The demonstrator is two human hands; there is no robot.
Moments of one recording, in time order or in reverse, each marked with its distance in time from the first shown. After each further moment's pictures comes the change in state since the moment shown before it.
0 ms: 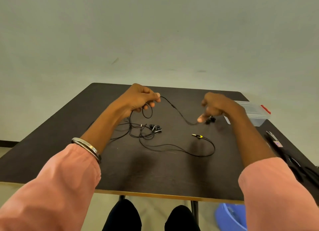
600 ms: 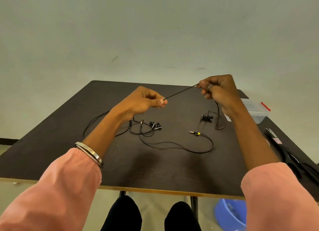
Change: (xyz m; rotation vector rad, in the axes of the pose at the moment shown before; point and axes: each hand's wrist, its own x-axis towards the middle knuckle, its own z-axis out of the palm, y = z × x) left_hand -0.013 -0.002 0.016 0.014 -0.088 0.078; right_hand -0.025 -0.008 -0.001 0.995 0.525 -0.303
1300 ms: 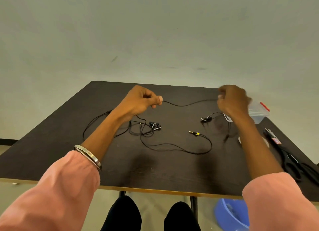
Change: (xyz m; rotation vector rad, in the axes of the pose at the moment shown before) left_hand 0.002 -0.009 -0.003 0.076 0.109 0.097; right_hand -0.008 0.025 -0.019 -0.745 0.146 0.136
